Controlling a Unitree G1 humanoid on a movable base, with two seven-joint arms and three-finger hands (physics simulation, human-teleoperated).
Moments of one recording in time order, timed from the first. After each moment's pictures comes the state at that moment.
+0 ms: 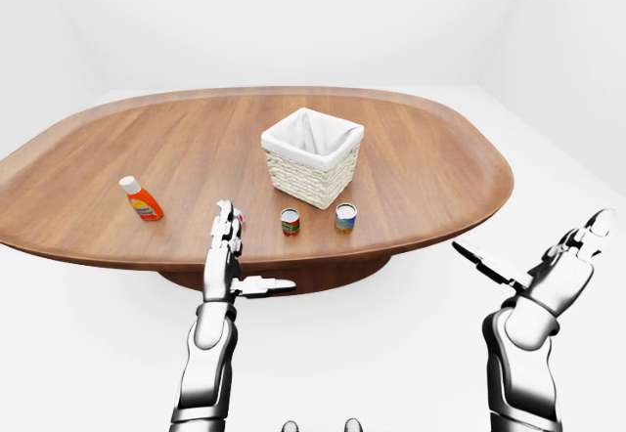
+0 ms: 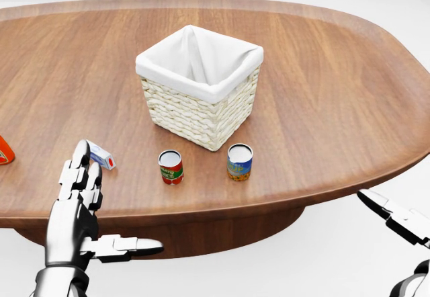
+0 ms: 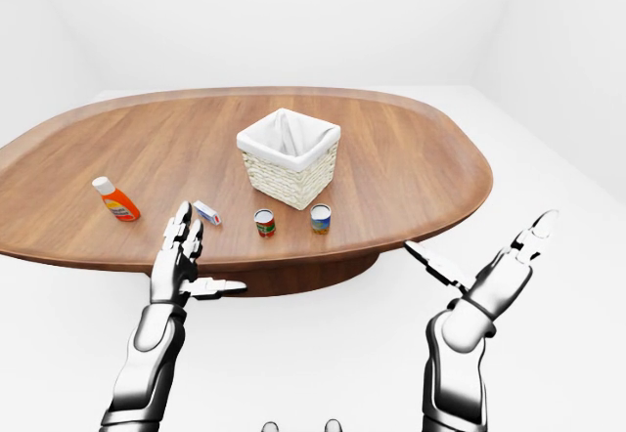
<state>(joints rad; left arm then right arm) 0.01 0.02 0.05 -0.02 -0.04 -0.06 -0.02 0.03 -0.03 -0.33 -0.26 -0.08 0.02 -0.52</state>
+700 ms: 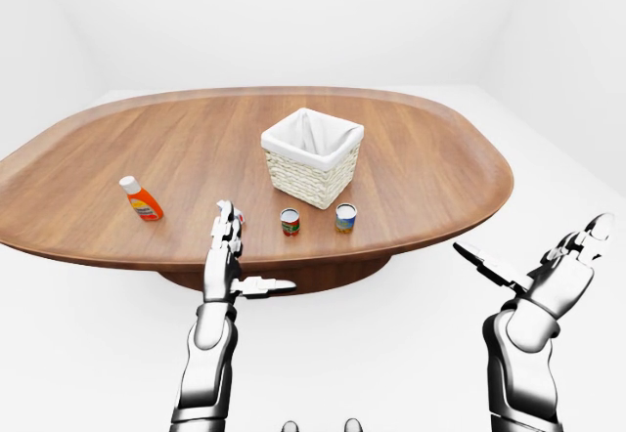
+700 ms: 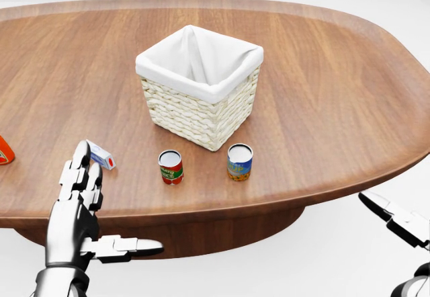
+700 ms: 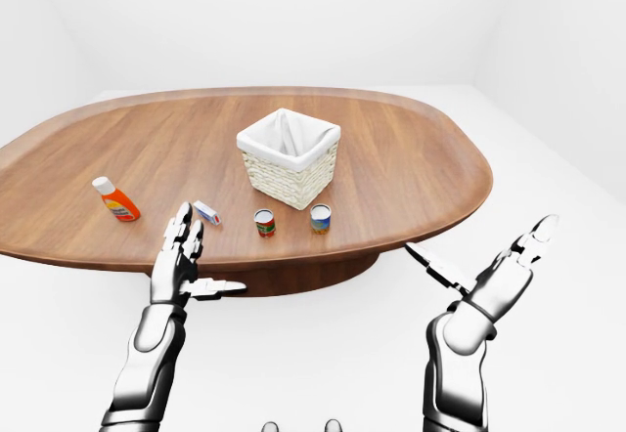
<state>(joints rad) 0.01 0.02 0.05 -0.01 -0.04 -0.07 -0.03 0.04 -0.03 -0.34 -0.26 -0.05 0.02 -0.52</state>
